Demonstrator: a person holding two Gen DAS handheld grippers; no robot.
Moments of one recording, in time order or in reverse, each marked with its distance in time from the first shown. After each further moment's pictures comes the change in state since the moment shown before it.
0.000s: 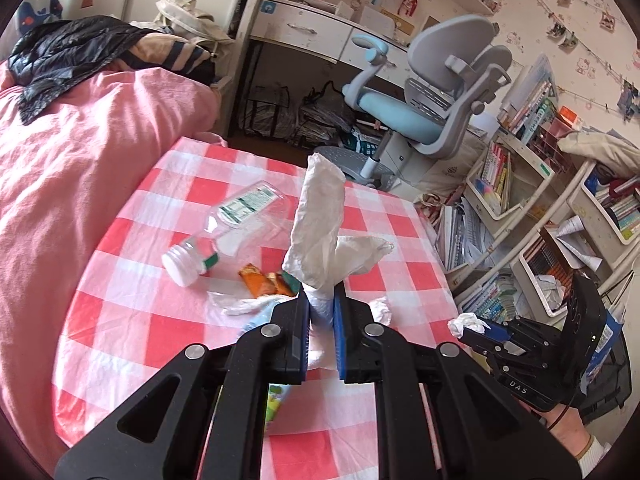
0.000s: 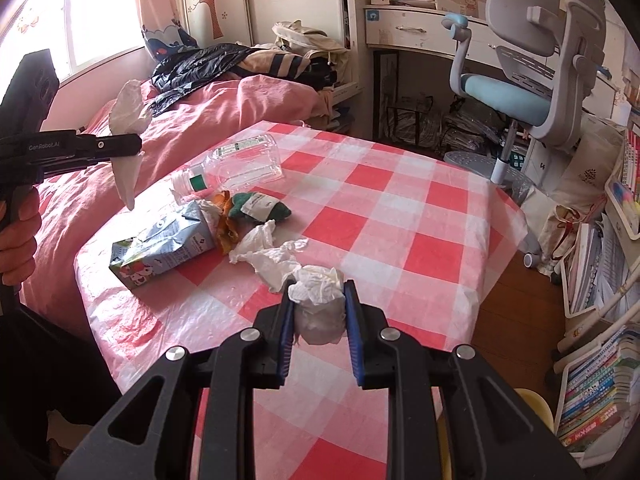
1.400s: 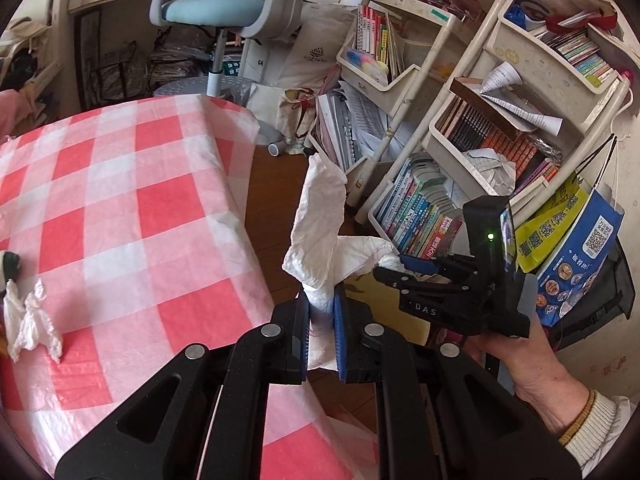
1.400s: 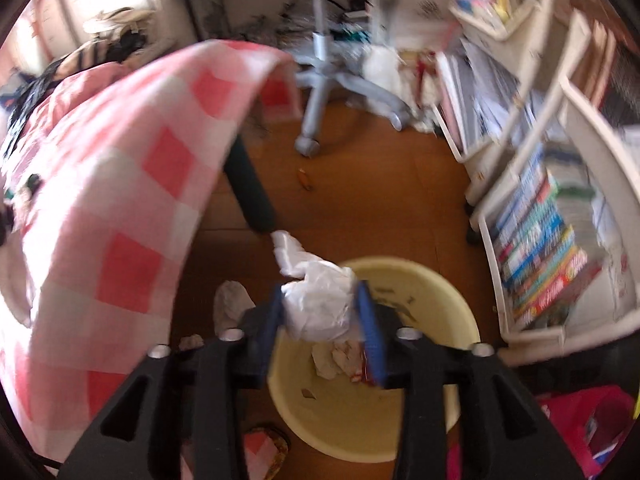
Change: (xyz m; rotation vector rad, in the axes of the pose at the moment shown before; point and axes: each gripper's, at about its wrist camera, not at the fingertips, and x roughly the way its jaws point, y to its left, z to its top) left arm 0.175 -0.261 -0.082 0.313 0.282 -0.254; right arm 0.005 -0.213 -0.123 0.427 0.245 -0.302
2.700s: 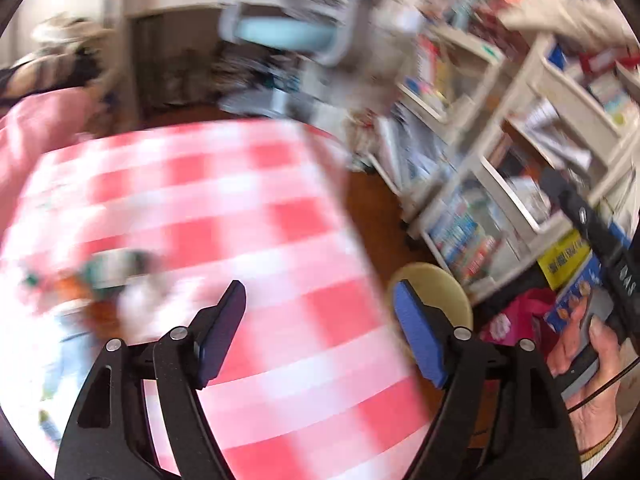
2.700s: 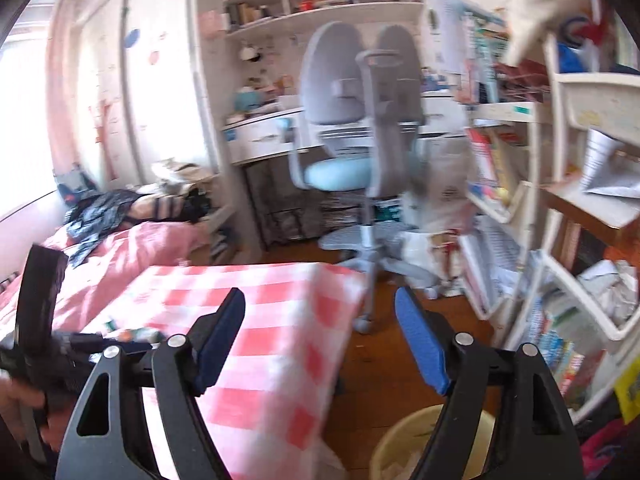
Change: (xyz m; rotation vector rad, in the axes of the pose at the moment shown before) left arm -0.100 0.081 0.000 -0.093 -0.070 0.191; right arm -0.170 0.092 0.024 -0.032 -0.637 0.156
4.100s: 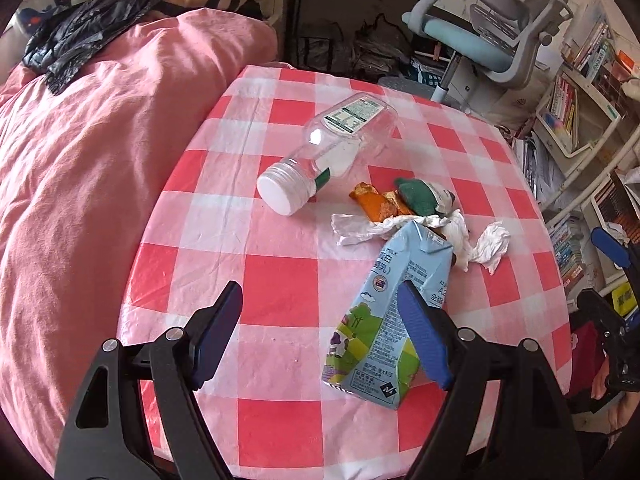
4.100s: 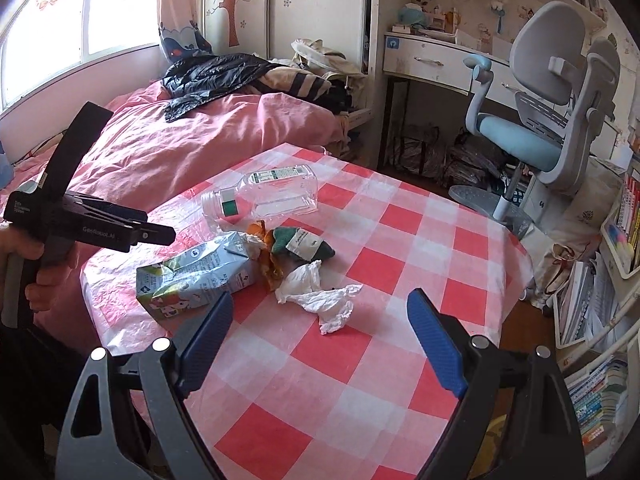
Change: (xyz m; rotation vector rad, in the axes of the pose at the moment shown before) left arm -0.071 0.214 -0.057 -0.211 0.084 0.272; right arm 0.064 0.191 -0.052 -0.388 0.313 0.247
